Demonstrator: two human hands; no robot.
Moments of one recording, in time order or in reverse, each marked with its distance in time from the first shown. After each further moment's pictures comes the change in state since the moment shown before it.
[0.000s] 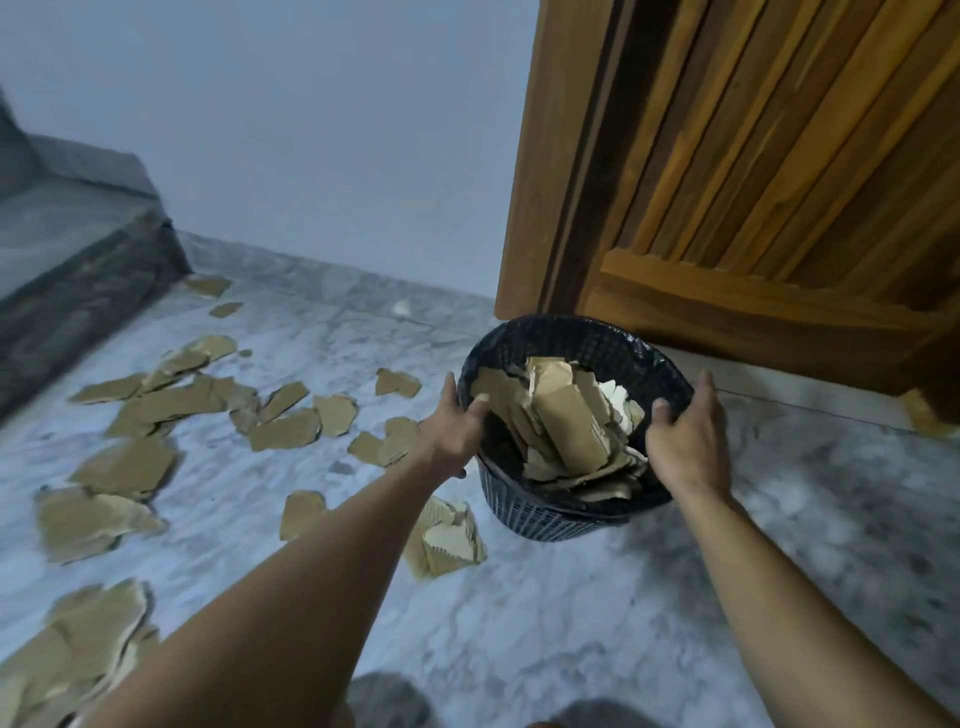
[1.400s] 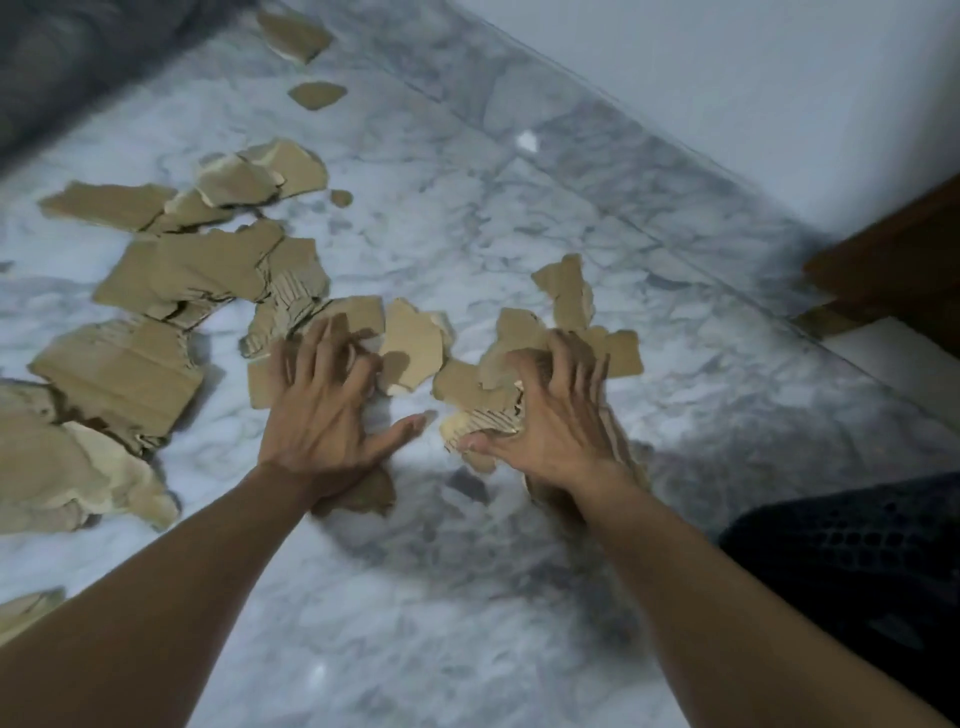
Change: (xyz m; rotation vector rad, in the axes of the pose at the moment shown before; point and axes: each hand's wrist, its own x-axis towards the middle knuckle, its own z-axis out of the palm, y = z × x) left_hand 0.178 -0.294 -0.237 0.992 0.458 0.199; right_hand -0.011 -0.098 0.472 -0.565 -0.635 -0.901
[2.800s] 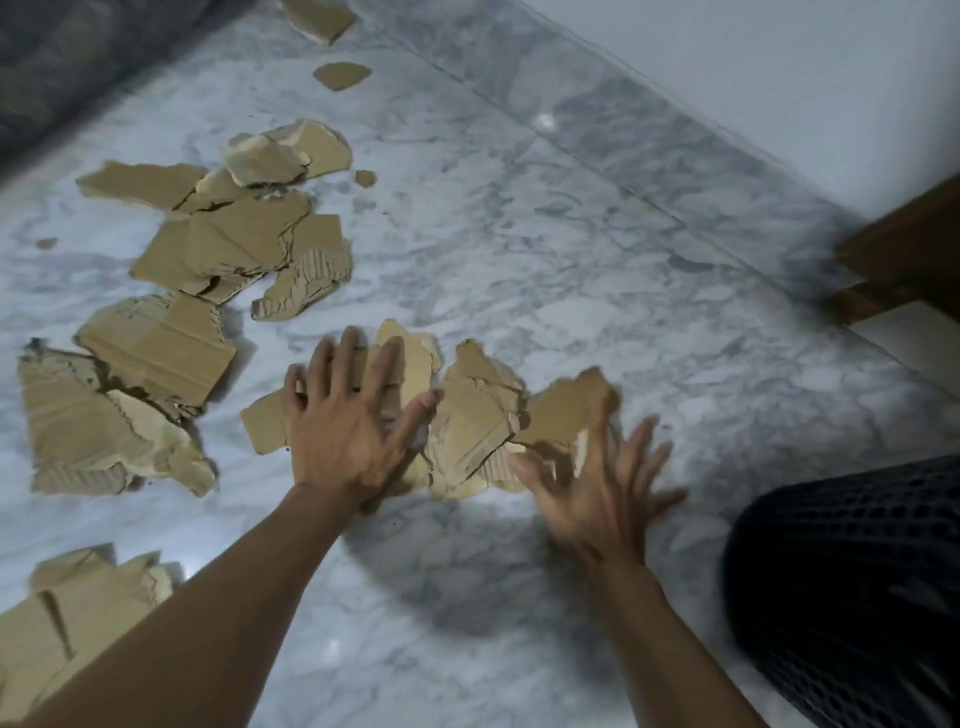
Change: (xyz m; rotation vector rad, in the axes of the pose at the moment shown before) left_hand -0.035 0.016 0.002 -0.046 -0.146 -0.287; right_hand -0.100 -0.019 0.010 0.223 -0.088 0.556
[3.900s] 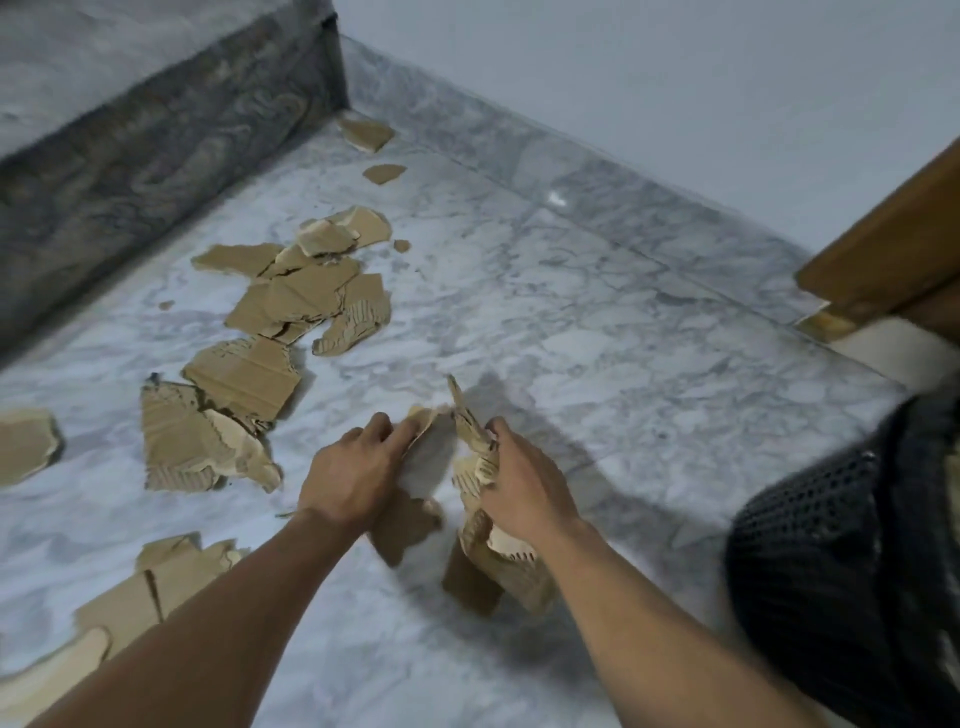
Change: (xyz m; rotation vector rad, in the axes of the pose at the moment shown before) left_hand -0.046 -0.019 -0.043 0.210 -0.045 0.283; right_hand -0.027 -0.072 -0.015 0.063 -0.266 -0.444
